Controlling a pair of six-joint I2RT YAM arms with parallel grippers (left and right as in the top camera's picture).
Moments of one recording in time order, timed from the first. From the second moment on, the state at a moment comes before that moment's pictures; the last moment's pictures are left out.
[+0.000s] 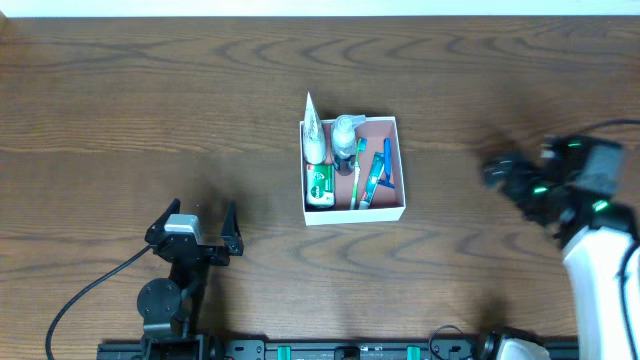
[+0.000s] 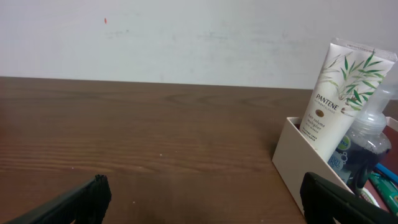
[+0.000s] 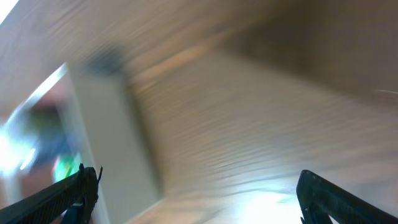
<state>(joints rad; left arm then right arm) 0.04 0.01 0.02 -0.10 0.15 -0.08 -0.15 1.13 0.82 -0.67 -0.33 0.41</state>
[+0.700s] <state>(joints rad) 0.04 0.01 0.02 -0.10 0.15 -0.08 0.10 0.17 0.26 -0.27 -0.05 0.07</state>
